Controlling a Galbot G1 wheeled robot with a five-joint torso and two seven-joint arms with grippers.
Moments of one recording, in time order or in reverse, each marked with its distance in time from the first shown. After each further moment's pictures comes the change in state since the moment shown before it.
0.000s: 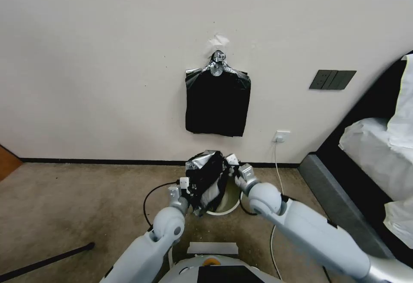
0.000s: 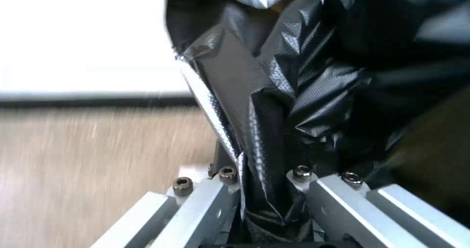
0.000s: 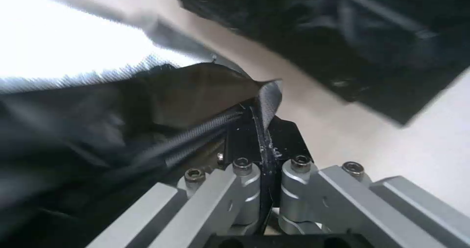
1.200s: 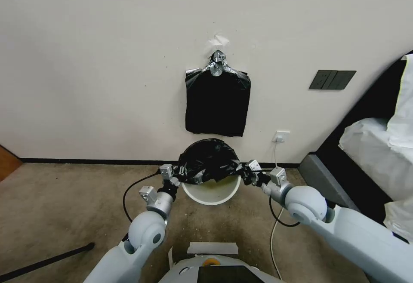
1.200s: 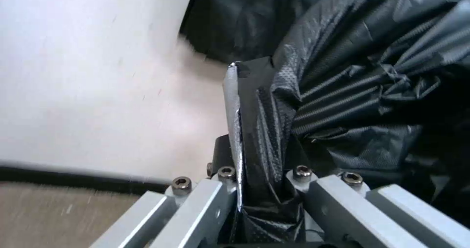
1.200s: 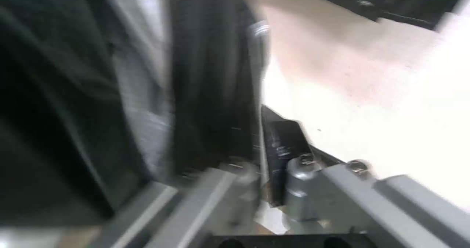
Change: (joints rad) left arm 0.089 0.013 -0.146 -0.105 -0.187 -0.197 0.008; right arm -0.443 -0.122 0.367 0.171 0.212 0.118 -0.156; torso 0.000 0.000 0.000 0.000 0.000
